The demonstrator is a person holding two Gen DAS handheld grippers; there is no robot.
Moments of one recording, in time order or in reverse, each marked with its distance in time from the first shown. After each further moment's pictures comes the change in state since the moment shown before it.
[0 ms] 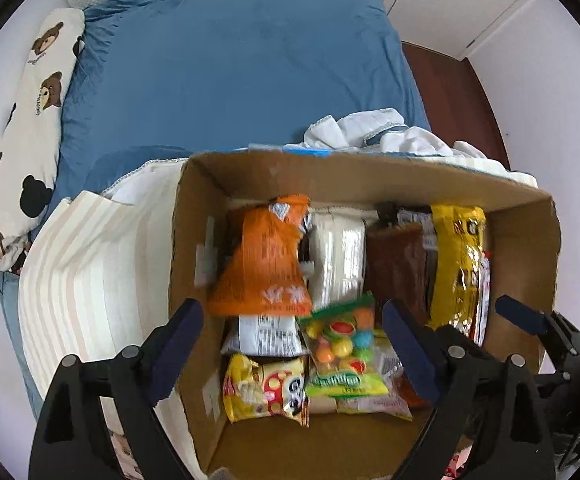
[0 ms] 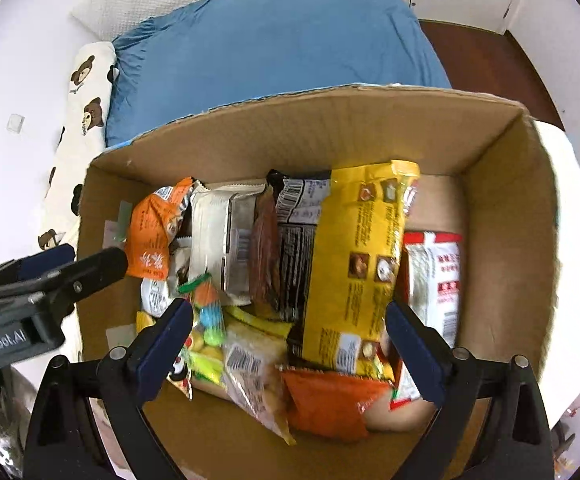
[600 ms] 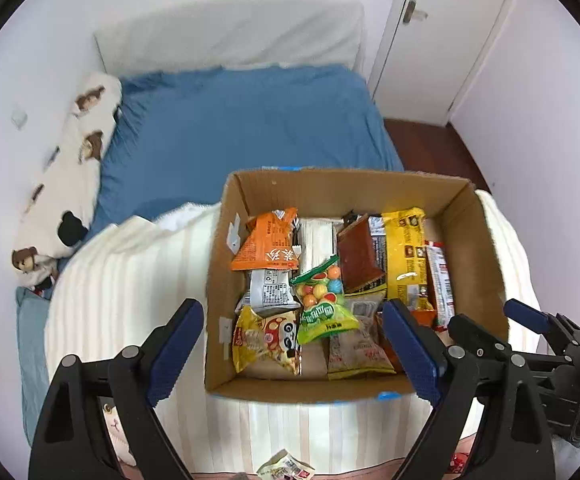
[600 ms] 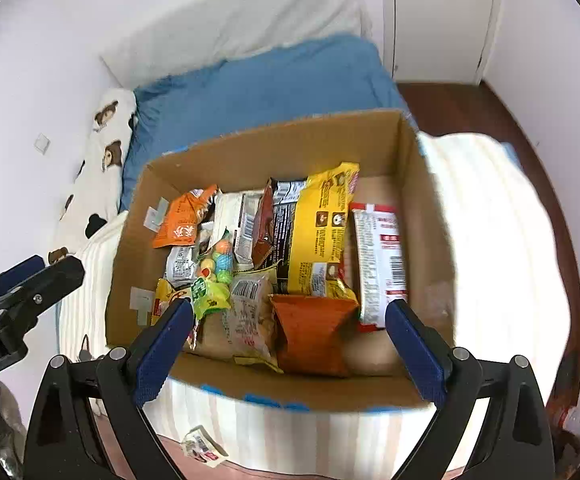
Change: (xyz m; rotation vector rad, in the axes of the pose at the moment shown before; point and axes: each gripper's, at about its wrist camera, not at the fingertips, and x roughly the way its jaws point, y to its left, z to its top) left arm -0.112 -0.023 -0.132 0.020 -0.379 0.042; right arm -0.105 -0.008 -0.117 -0.034 -0.301 -0.023
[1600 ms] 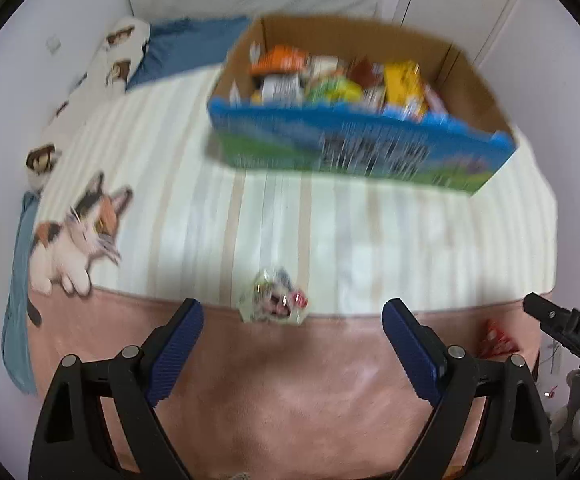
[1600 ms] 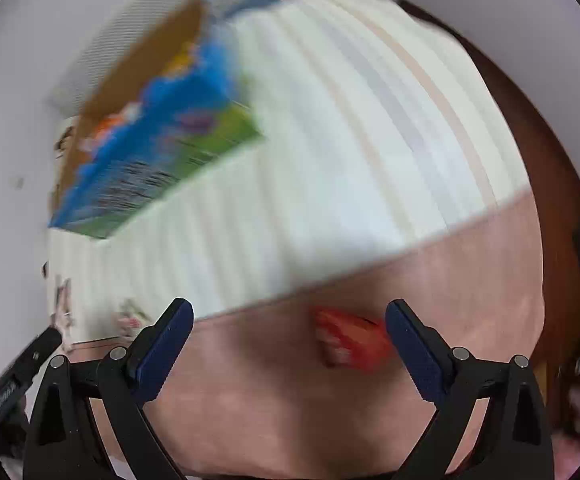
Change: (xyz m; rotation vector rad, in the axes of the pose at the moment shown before) left arm 0.001 -0.024 -0.232 -0.076 0.146 0.053; right arm -0.020 -0.142 -0.247 0.349 0.126 0.000
